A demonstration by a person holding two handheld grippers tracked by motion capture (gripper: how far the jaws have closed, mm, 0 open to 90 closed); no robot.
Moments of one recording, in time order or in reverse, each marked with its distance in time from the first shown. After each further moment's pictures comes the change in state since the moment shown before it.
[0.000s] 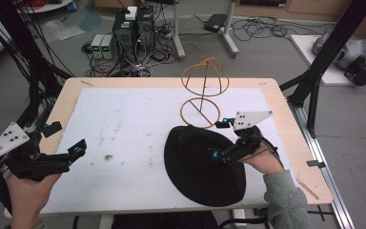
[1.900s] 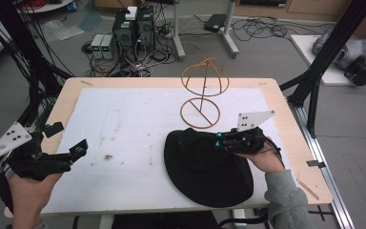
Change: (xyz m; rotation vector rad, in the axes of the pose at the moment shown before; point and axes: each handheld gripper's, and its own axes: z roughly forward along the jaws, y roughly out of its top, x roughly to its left) left arm 0.001 -0.002 0.003 0.013 -0.004 -0.011; right arm -0.003 -0.002 -0.010 0.016 0.063 -0.022
